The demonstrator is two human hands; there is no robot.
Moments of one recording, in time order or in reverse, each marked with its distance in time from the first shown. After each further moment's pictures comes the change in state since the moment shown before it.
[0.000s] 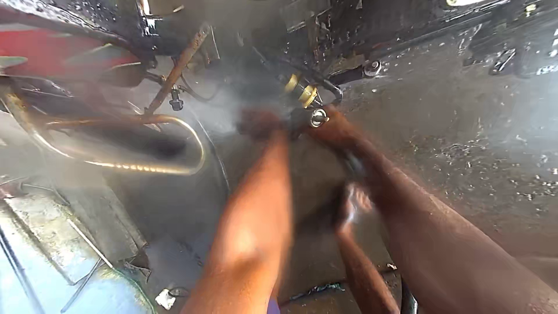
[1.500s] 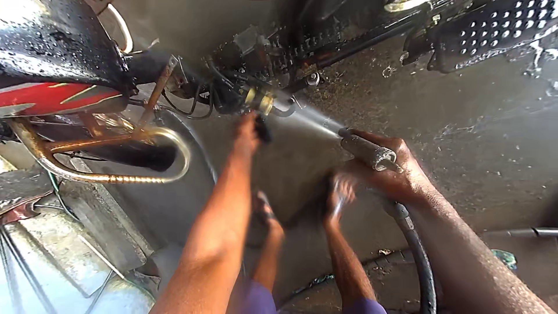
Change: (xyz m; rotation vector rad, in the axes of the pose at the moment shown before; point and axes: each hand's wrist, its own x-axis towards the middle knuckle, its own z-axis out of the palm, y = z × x) left_hand 0.012 -0.019 -0.013 -0.043 -0.695 -0.186; right_hand -0.150 0.054 -0.086 -0.015 0.260 -0.104
